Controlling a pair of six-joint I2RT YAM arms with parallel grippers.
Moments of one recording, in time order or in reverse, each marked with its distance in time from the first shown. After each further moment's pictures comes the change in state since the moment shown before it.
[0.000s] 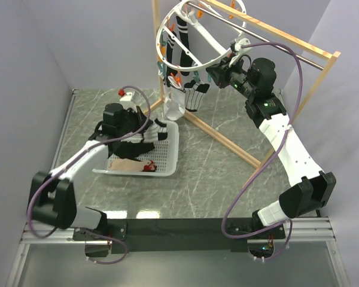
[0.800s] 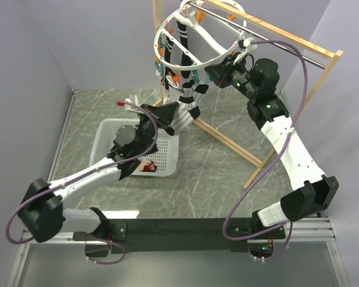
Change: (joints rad) left arm -0.447 -0.209 -0.092 0.678 -0.540 -0.396; right arm 0.003 -0.026 -0.001 -0.005 0.003 0.212
